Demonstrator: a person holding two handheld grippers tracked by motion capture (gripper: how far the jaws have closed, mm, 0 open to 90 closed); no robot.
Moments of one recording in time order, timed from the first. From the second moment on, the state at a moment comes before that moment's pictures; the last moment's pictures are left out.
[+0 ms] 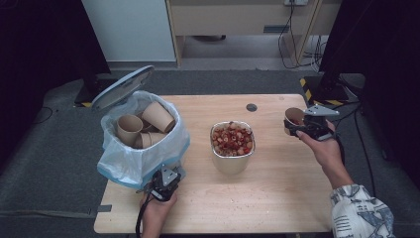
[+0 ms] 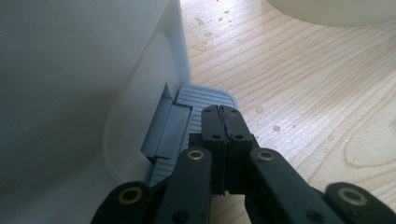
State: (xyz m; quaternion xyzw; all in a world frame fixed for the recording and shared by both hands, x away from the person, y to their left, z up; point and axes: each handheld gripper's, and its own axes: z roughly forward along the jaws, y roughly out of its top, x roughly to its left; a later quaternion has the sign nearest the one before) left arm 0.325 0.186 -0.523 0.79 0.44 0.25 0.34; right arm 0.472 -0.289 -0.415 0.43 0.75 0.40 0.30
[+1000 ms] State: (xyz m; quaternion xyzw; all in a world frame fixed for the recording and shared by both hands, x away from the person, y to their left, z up) left arm 0.325 0.186 -0.523 0.79 0.44 0.25 0.34; right arm 0.501 -0.267 -0.360 0.37 0.77 0.42 0.30
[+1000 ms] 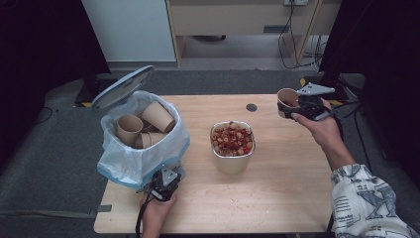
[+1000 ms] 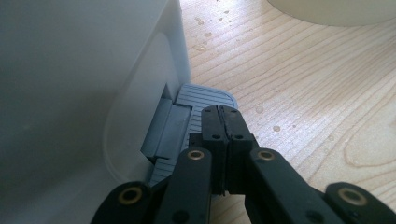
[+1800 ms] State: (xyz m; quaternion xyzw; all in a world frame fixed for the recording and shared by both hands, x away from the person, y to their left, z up) left arm 0.325 0.186 -0.523 0.79 0.44 0.25 0.34; right arm 0.501 -0.232 -0.329 0.30 0.80 0.42 0.31
